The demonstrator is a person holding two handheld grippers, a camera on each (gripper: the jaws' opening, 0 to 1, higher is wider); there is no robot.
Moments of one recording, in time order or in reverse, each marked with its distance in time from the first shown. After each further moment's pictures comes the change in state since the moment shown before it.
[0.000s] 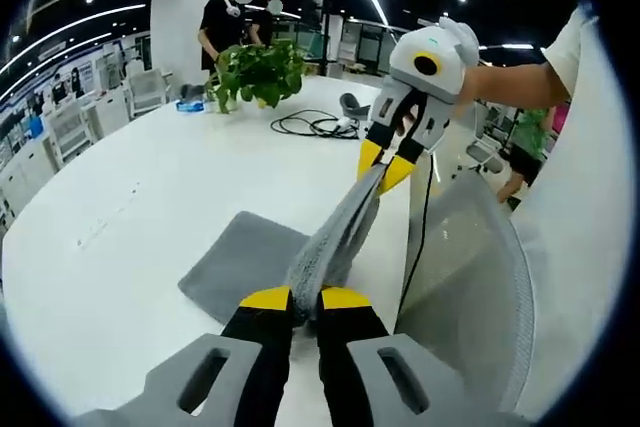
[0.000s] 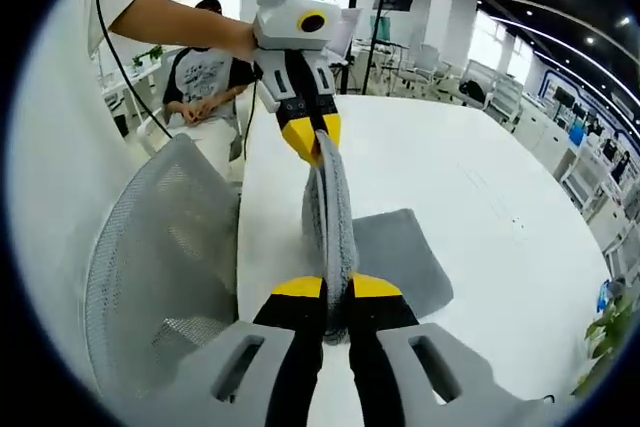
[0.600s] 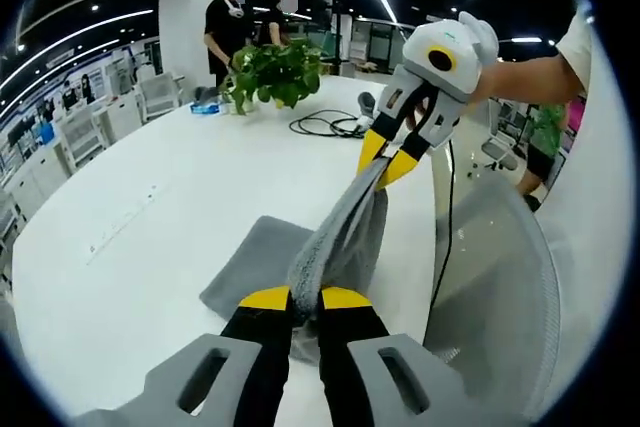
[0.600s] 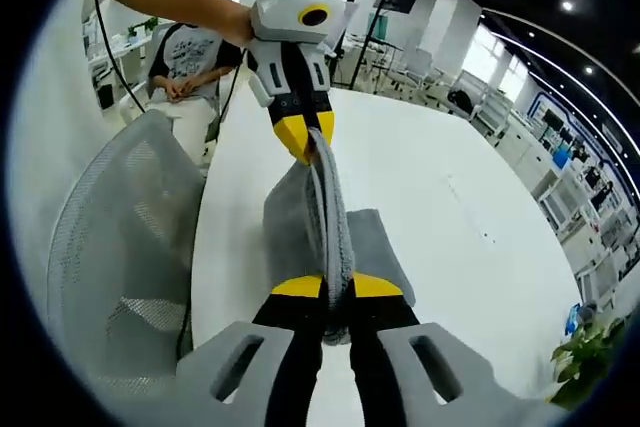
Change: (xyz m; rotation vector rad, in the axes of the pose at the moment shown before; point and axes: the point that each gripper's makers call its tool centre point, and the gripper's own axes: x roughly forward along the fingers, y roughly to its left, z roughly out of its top) left arm 0.014 0.028 0.003 0.018 -0.004 0.069; right arm 0.011 -0.034 -0.005 -0.105 0.032 -0.095
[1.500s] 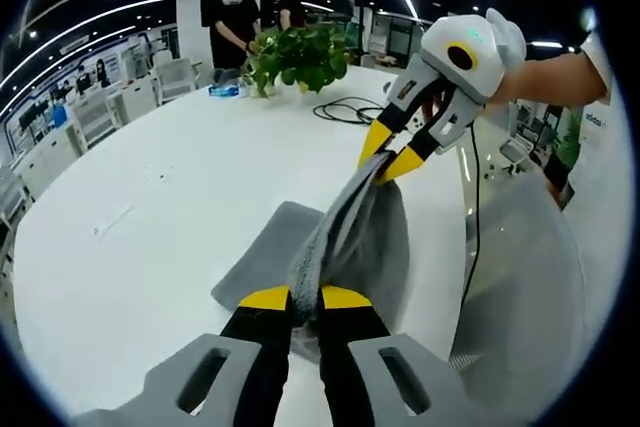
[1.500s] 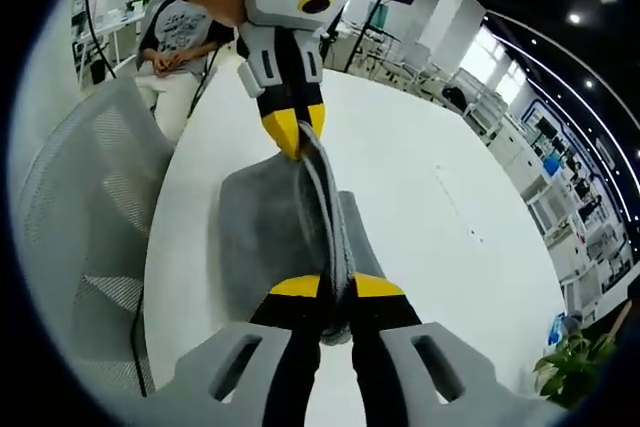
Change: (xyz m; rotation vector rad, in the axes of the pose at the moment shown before) left arm 0.032 0.030 -0.018 -0.064 0.051 0.058; right arm 0.035 -0.031 -0.022 -0.049 0.060 -0.047
